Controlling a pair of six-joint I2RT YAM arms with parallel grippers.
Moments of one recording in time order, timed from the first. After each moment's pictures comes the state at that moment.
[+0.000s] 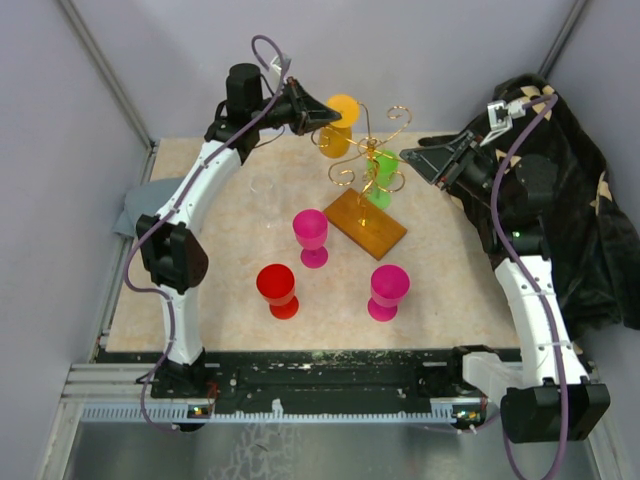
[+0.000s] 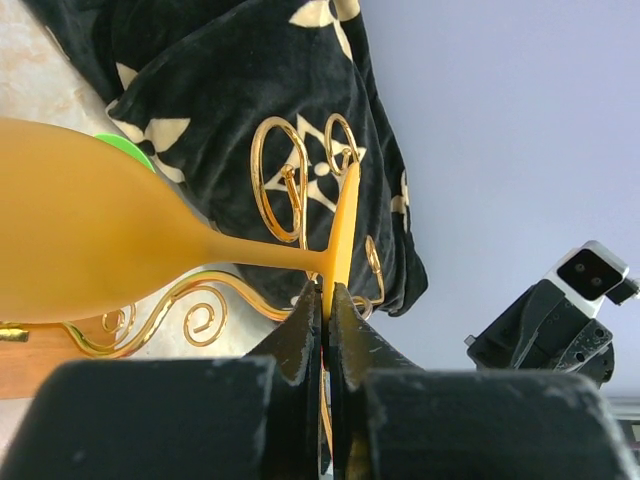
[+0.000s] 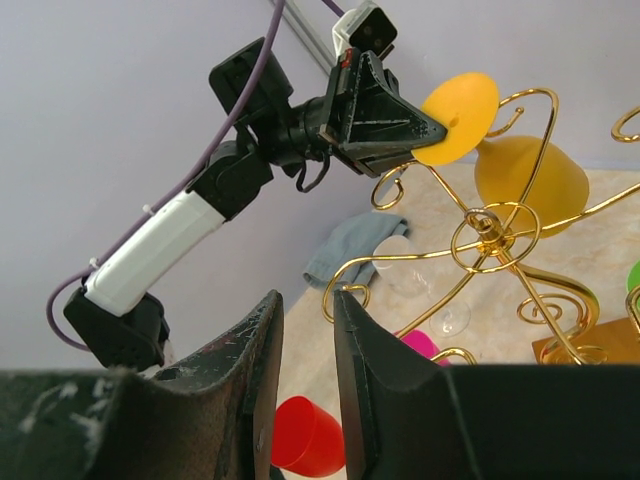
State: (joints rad) left arm -0.39 2.06 2.11 -0.17 0.76 -1.06; right arm 0.03 1.03 1.10 0.19 -0.78 0.84
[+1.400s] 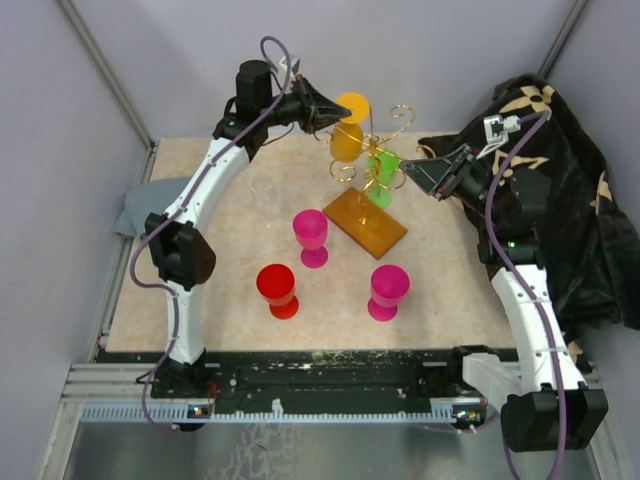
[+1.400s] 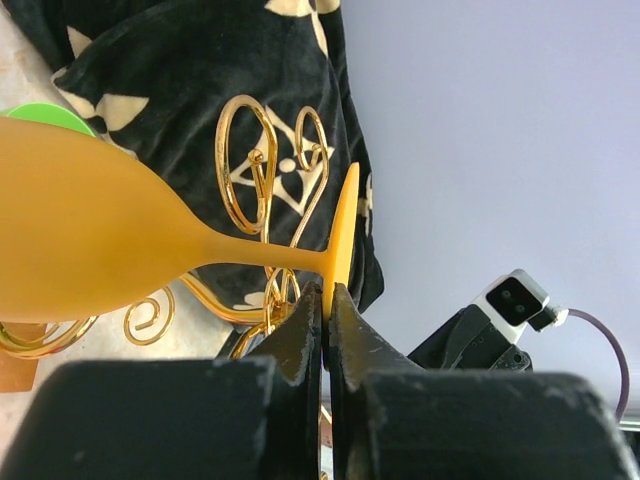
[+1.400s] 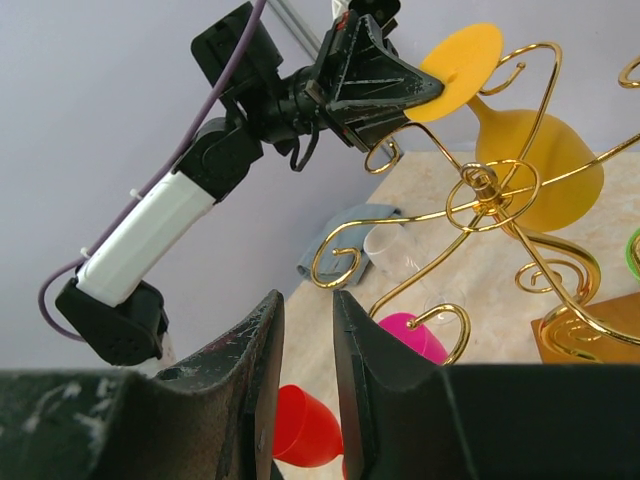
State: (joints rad) left arm -0.42 2.12 2.22 -0.22 0.75 -1.21; right arm 0.03 0.98 0.99 0.25 -0.77 0.84
